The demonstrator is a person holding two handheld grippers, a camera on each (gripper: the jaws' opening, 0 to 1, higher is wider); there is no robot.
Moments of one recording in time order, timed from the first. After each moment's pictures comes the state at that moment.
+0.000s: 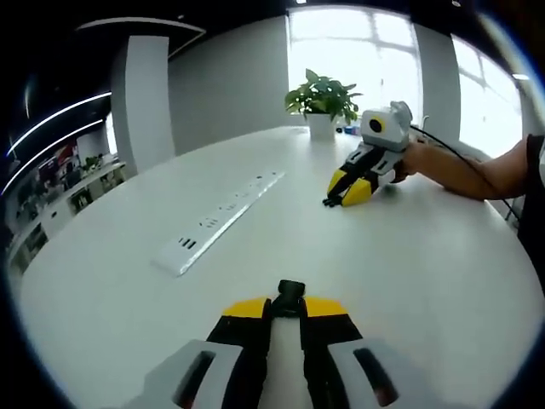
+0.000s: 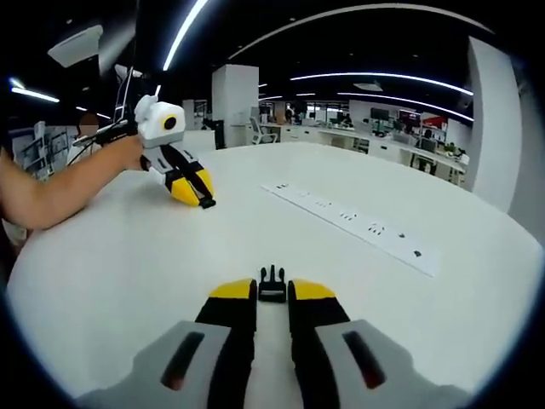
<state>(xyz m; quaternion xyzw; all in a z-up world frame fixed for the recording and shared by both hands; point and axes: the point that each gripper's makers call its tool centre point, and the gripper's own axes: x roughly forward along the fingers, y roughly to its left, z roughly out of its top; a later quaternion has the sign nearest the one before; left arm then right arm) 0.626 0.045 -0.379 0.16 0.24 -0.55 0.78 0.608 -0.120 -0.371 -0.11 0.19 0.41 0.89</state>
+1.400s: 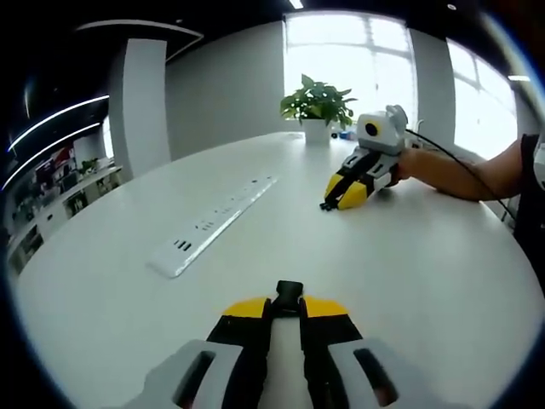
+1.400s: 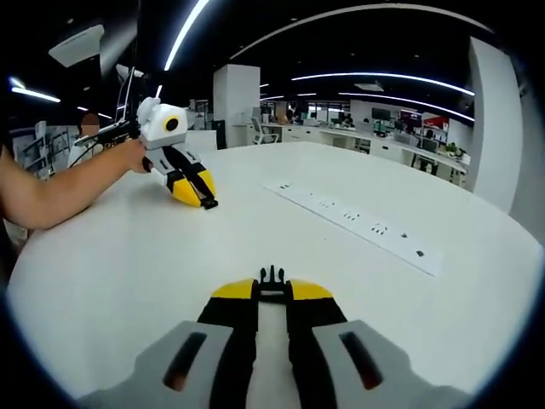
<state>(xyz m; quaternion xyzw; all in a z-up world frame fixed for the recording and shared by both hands) 0.621 0.043 -0.378 0.15 0.23 -0.57 0.77 0.603 -0.118 -0.373 -0.12 0.19 0.41 0.89</state>
